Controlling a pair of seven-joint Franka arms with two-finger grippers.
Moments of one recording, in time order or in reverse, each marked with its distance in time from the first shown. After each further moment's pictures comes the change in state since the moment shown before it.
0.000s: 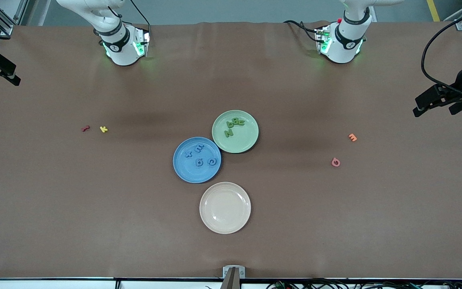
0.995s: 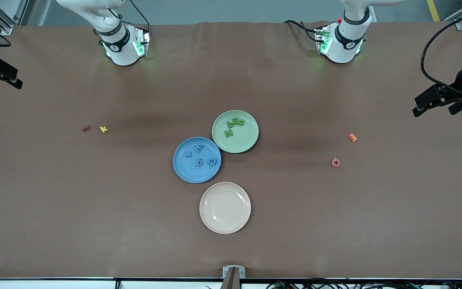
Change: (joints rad) left arm -0.002 0.000 0.000 0.000 0.000 0.000 0.000; right arm 0.003 0.055 0.004 0.057 0.004 -0.067 0.000
